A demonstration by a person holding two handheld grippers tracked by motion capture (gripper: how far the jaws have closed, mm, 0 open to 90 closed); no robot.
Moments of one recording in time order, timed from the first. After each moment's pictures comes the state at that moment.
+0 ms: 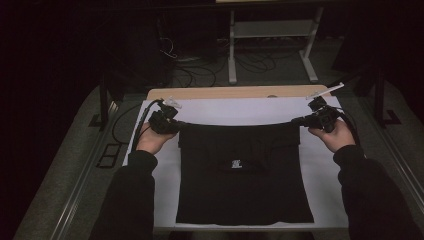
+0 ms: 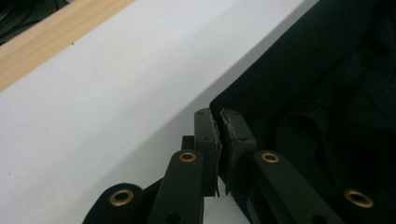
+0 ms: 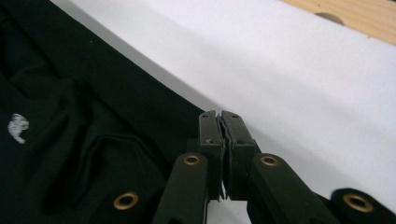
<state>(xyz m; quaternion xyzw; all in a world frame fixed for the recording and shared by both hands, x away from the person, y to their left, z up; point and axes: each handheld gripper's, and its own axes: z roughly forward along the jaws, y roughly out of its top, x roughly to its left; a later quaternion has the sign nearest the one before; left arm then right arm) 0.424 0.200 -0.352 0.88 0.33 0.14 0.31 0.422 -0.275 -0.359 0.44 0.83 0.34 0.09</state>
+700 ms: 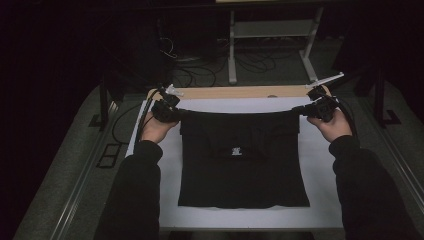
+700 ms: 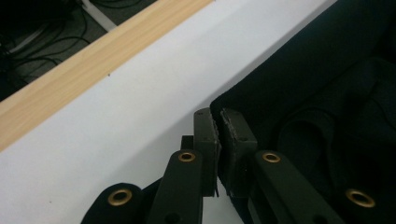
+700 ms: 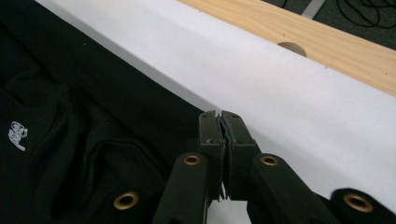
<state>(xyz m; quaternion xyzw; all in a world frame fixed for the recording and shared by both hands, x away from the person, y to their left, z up) 0.449 0.192 -0.340 0.87 0.34 0.18 0.32 0.442 -0.272 -0.341 0.46 0.81 0.34 0.13</state>
